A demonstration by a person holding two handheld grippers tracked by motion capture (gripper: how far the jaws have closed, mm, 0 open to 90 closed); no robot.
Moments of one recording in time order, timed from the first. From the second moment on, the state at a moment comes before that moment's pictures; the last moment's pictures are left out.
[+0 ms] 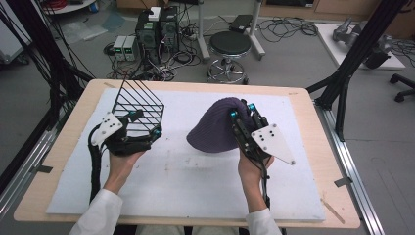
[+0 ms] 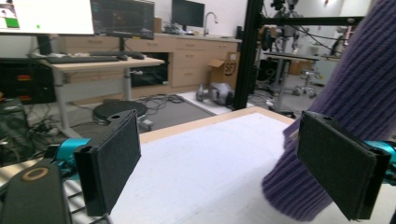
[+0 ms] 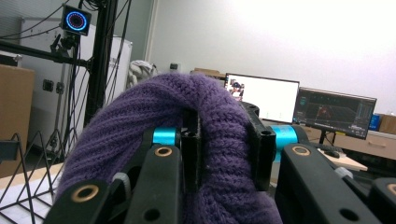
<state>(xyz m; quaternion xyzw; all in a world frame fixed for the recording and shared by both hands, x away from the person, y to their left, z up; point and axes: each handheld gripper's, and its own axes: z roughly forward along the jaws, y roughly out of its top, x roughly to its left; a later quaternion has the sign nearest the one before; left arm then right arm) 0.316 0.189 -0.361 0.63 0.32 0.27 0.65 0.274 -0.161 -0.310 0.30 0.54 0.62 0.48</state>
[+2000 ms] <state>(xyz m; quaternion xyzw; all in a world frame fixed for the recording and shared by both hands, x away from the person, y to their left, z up) 0.333 0.155 -0.360 0.71 0.28 0.15 0.63 0.270 -0.137 -0.309 0.29 0.55 0.62 0.49</state>
